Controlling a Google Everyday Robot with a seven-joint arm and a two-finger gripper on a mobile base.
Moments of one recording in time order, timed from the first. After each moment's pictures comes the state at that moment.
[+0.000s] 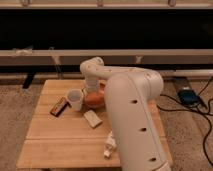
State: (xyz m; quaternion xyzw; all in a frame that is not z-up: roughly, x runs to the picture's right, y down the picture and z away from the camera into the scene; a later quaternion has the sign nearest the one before) arm -0.091 0.058 0.942 -0.32 0.15 0.53 0.77
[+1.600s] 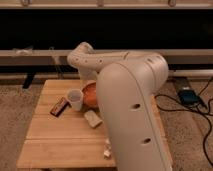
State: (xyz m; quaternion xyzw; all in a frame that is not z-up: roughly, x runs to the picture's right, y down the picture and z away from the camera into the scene) arm -0.090 -0.049 0.858 -0.13 0.15 0.58 0.79
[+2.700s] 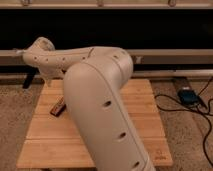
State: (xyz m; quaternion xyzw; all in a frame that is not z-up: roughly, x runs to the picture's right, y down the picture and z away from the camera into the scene) arm -0.307 -0.041 0.829 -0.20 0.05 0.42 0.88
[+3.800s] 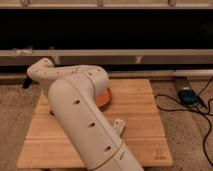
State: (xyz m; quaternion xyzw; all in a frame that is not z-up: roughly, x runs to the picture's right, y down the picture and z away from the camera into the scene) arm -0.301 0.086 0.903 -0.33 0.18 0.40 0.84
